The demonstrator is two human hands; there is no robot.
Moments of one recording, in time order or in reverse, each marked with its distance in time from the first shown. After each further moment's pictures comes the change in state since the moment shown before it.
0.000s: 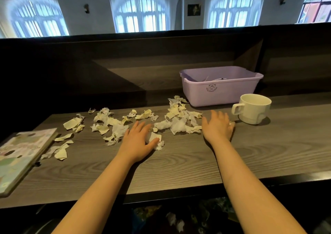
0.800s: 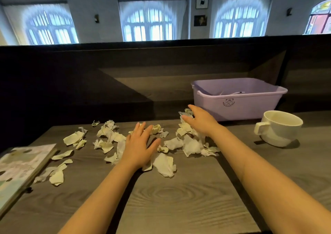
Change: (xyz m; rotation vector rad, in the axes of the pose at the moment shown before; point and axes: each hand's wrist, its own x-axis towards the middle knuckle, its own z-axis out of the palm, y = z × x) left_hand 0.046 -0.028 -0.002 -0.137 0.124 -0.043; right_hand 0.072 -0.081 0.010 0.247 -0.317 -0.401
